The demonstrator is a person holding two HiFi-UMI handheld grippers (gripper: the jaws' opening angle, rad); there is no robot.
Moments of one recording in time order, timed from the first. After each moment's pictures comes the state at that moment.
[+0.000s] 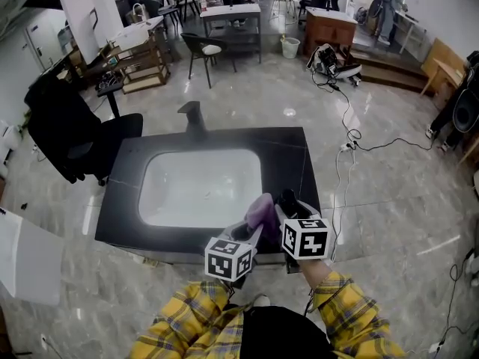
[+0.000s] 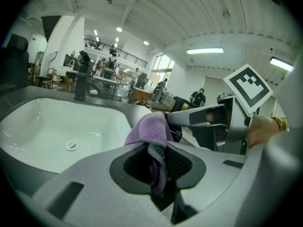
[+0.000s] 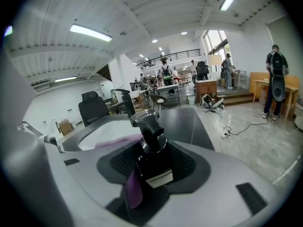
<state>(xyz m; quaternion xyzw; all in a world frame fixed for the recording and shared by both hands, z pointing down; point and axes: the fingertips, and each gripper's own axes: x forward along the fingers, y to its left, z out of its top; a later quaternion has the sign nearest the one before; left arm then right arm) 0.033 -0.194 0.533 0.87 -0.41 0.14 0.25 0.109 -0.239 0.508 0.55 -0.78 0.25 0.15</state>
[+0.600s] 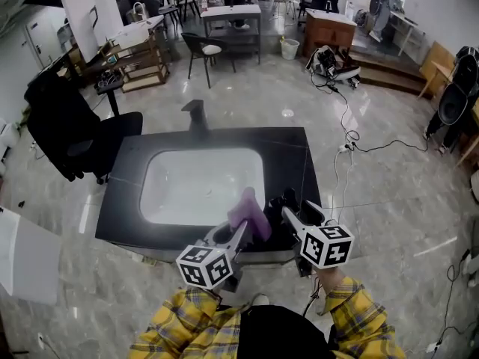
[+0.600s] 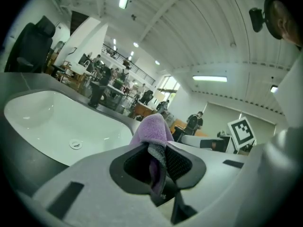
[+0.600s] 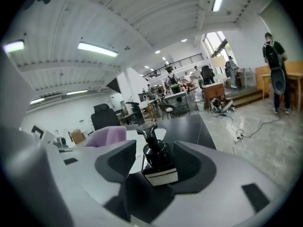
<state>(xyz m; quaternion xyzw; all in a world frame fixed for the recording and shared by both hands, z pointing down) -0.018 -0.178 0.481 0.85 -0.43 -0.01 0.28 0.117 -0.214 0.477 0.51 -0.82 0.23 0.07</state>
